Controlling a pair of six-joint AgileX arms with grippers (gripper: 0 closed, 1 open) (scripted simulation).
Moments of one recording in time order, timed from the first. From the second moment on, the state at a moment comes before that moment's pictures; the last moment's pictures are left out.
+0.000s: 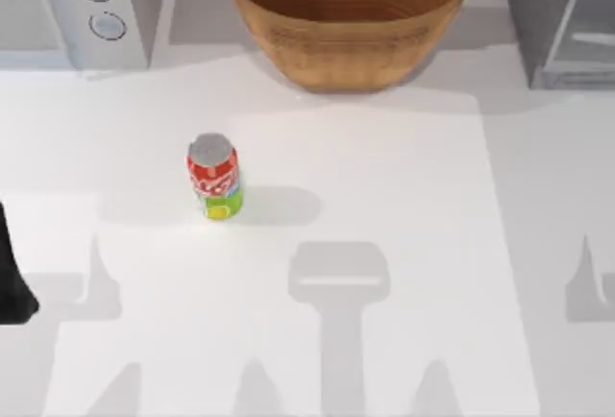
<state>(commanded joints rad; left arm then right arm) 0.00 0.00 0.00 0.00 0.00 0.00 0.00 0.00 0.00 0.00 0.00 0.00</state>
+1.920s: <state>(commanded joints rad) 0.00 0.00 0.00 0.00 0.00 0.00 -0.21 2.12 1.04 1.09 -0.18 0.02</state>
